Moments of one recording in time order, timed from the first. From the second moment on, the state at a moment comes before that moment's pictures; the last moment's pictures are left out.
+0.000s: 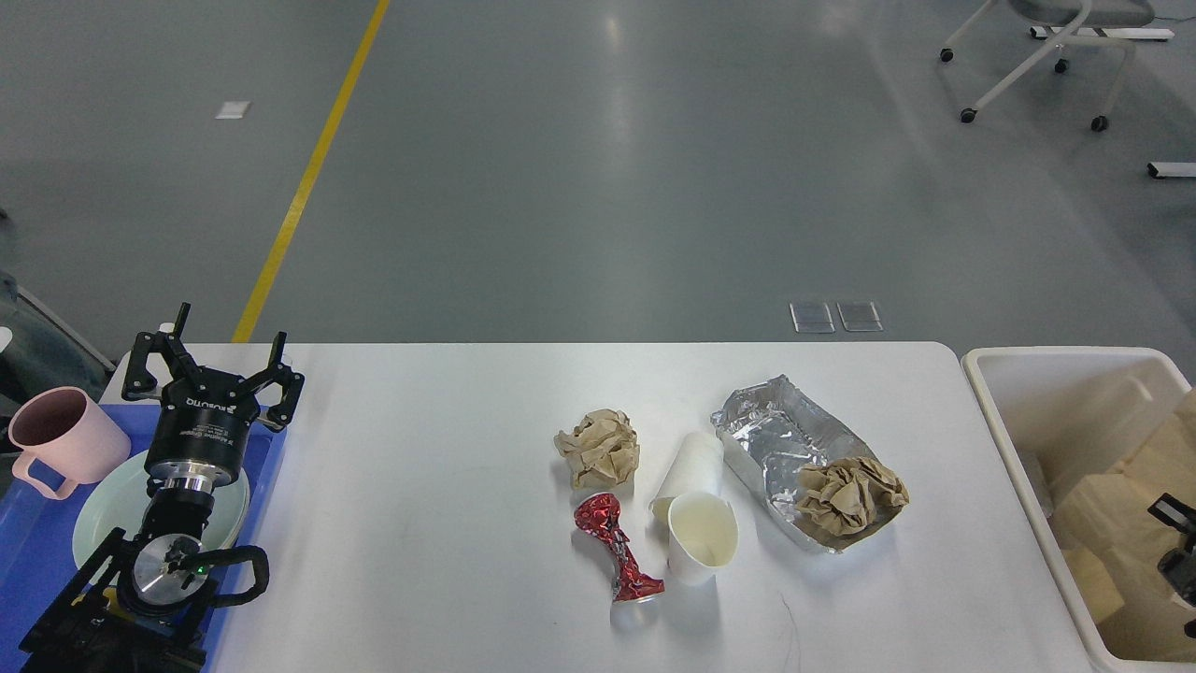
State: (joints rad) left arm -0.28 0.16 -1.44 -0.78 0.24 -0.53 -0.30; right arm 0.61 -0.45 -0.77 0.16 -0.05 -0.08 -0.11
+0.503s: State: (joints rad) left arm -0.28 0.16 -1.44 -0.78 0.24 -0.53 -0.30; right arm 0.56 -0.40 -0.77 0.16 -0.05 -0.11 -0.11
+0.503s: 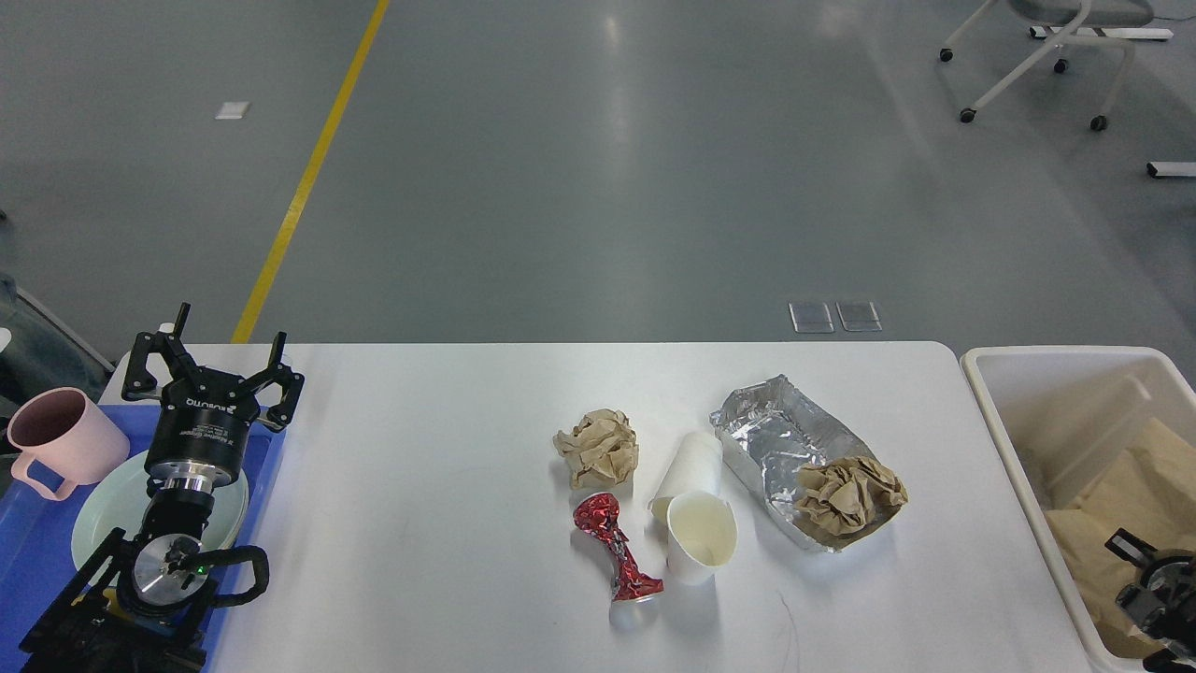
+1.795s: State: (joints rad) left arm -0.28 0.16 -1.45 -0.78 0.24 -0.53 -0.30; right arm 1.05 -0.68 -0.81 0.66 -0.37 0.13 -0.20
